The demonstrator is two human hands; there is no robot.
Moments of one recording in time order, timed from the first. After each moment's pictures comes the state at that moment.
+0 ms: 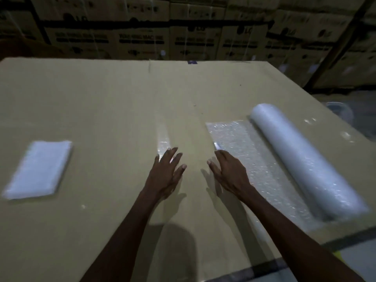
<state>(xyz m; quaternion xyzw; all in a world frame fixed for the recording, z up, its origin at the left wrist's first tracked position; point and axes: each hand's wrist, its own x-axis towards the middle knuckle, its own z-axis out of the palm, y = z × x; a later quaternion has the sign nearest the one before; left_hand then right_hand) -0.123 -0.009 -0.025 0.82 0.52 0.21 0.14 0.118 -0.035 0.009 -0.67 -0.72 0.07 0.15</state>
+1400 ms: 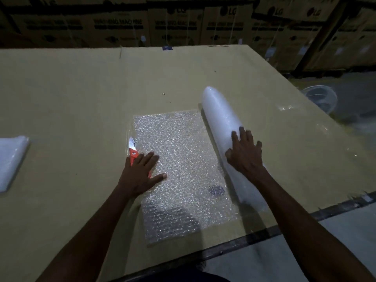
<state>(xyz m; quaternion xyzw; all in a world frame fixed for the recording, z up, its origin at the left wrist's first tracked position) -0.066 -0.019 -0.058 0.83 0.54 0.04 0.08 0.290 -0.046 0.035 -0.77 -0.64 -0.03 -0.01</state>
